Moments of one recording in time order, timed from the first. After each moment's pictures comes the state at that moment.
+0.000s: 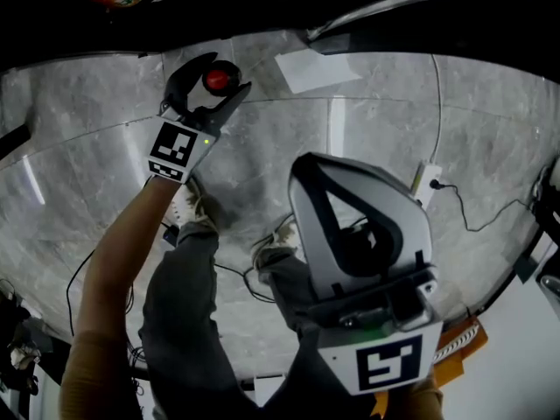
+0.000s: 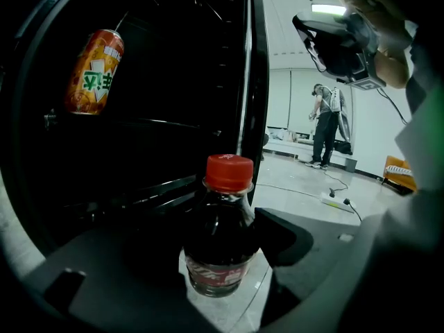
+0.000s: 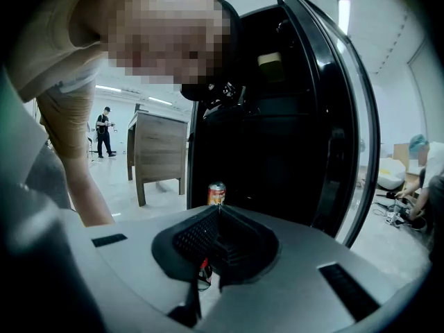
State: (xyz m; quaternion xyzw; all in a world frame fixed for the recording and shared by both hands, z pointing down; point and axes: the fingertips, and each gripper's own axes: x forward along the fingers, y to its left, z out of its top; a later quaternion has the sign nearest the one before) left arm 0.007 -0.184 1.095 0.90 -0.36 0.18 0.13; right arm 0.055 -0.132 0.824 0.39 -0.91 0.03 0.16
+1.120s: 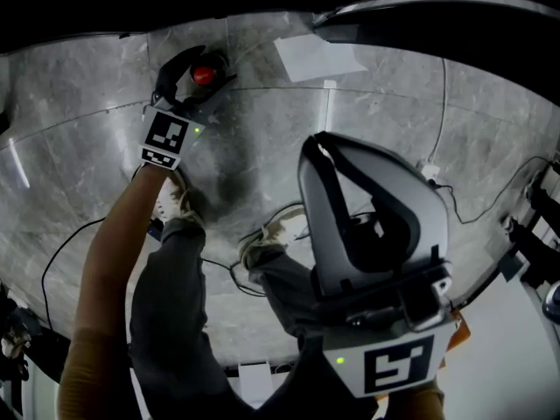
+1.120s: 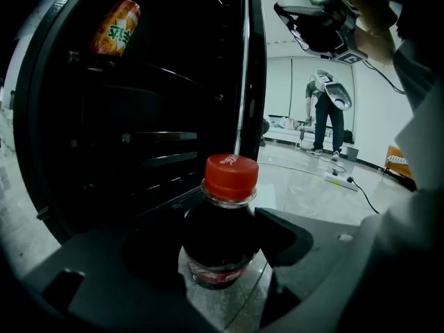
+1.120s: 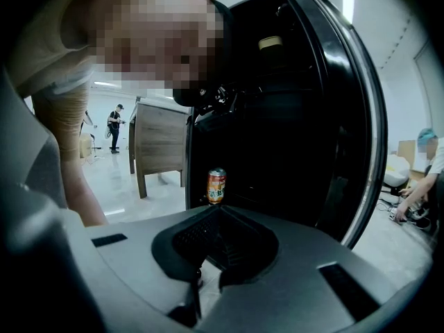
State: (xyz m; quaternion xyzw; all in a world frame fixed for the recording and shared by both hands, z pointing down) left arm -0.009 -0.169 1.186 0.89 -0.37 0.22 0.14; right arm 0.052 -0.153 0.872 0.38 -0.91 0.04 0.18
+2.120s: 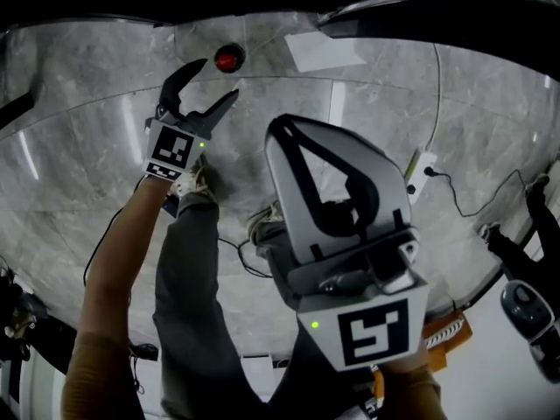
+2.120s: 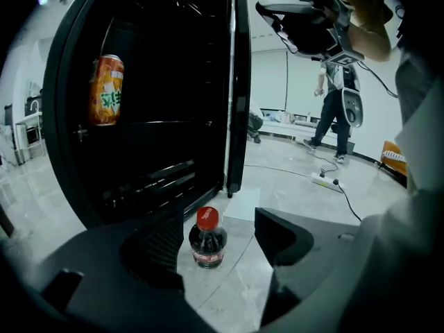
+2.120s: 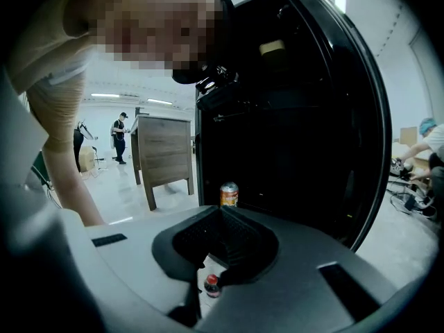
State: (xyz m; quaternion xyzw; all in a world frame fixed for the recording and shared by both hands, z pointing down) left arm -0.029 -0.120 1.092 0.89 -0.36 0.25 0.13; right arm 0.023 -0.125 0.815 0.37 -0.91 0.08 0.17
